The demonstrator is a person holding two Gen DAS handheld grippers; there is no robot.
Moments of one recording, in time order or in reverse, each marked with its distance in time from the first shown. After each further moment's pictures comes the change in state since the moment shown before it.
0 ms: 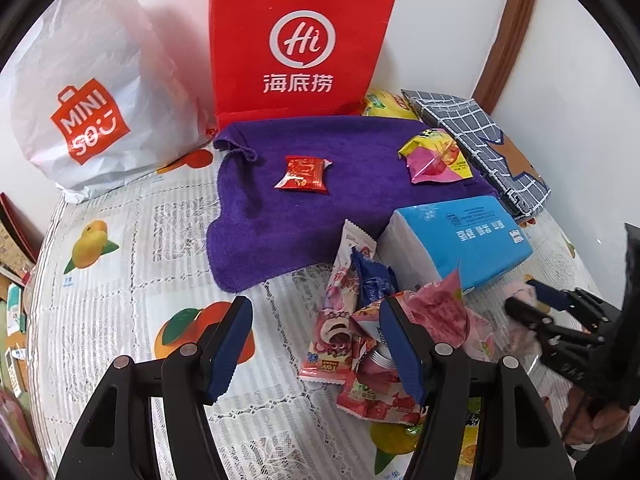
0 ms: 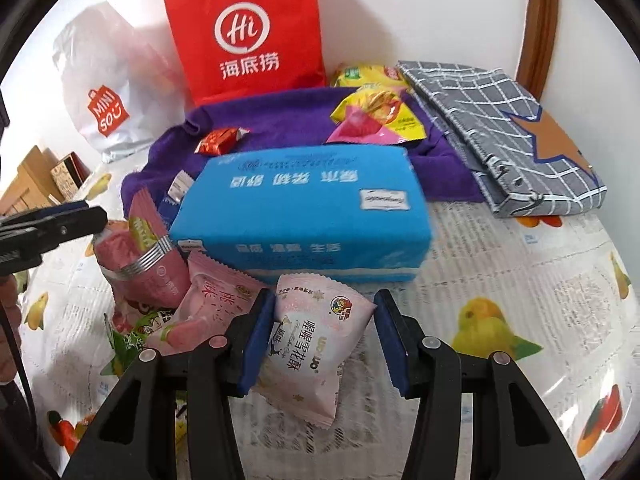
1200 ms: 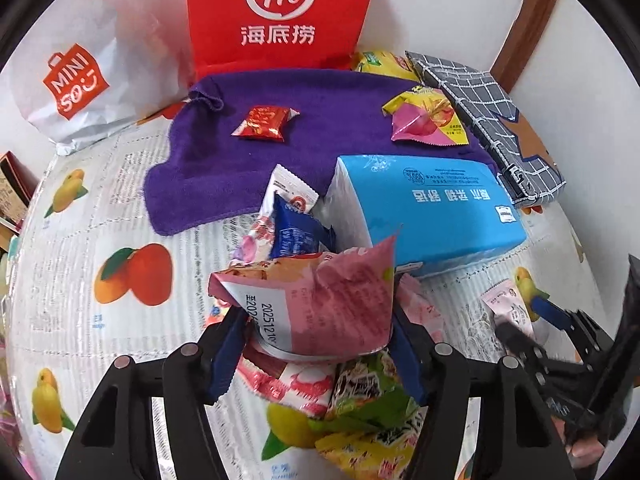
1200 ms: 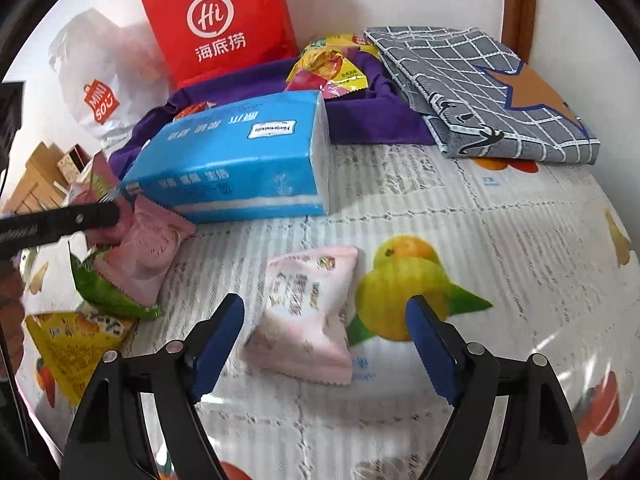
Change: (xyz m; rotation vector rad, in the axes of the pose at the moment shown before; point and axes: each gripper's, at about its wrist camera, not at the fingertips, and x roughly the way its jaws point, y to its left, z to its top) left arm 0.020 -0.065 -0.012 -0.091 0.115 0.063; right arm 0.009 -0.063 -0.029 0.013 0.069 0.043
